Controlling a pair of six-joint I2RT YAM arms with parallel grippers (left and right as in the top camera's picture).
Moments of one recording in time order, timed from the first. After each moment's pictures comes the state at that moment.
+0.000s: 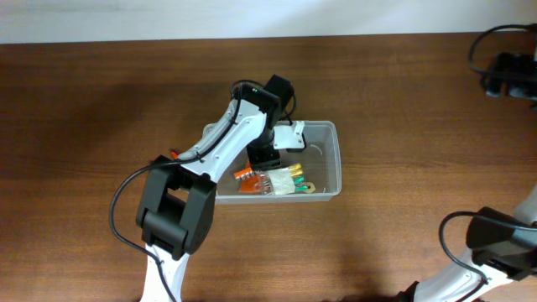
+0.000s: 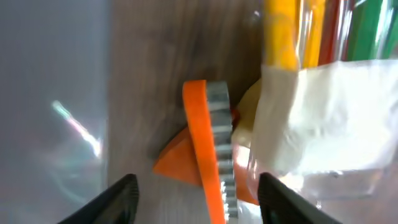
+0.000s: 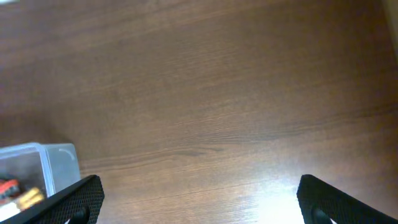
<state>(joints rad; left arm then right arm) -0.53 2.18 1.82 -1.18 0.02 0.83 -0.47 1.93 2.44 -1.60 -0.18 -0.21</state>
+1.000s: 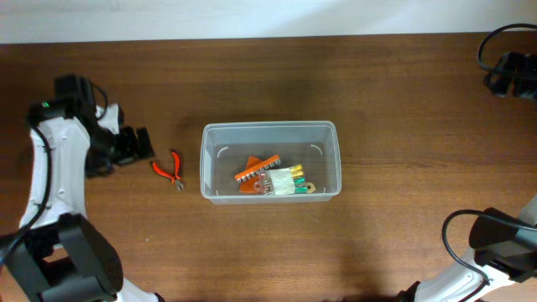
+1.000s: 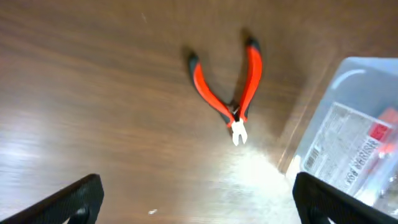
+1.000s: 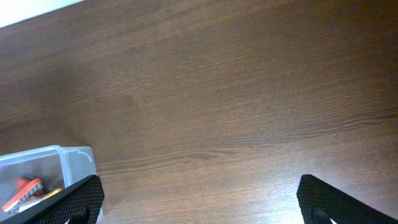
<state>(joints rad) 0.26 1.77 1.46 -1.18 0.16 -0.04 -0.51 1.93 2.44 -1.60 -0.27 -0.20</state>
